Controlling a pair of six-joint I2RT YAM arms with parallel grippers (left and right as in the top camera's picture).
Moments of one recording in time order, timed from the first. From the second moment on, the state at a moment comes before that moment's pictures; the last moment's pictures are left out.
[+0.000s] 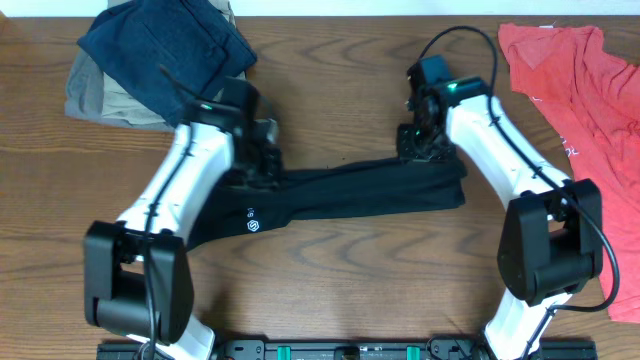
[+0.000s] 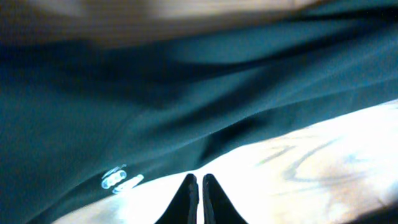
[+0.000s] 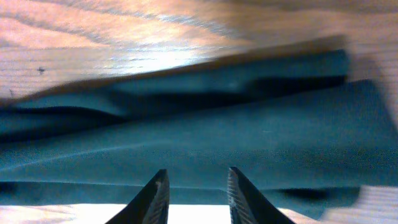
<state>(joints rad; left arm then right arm) -0.26 1.75 1.27 -1.02 0.29 -0.19 0.30 1.94 1.49 -1.02 -0.08 0.34</state>
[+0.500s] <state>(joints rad) -0.40 1.79 1.13 -0.76 0.22 -0.34 0.36 1.94 1.36 -0.84 -0.16 0.38</state>
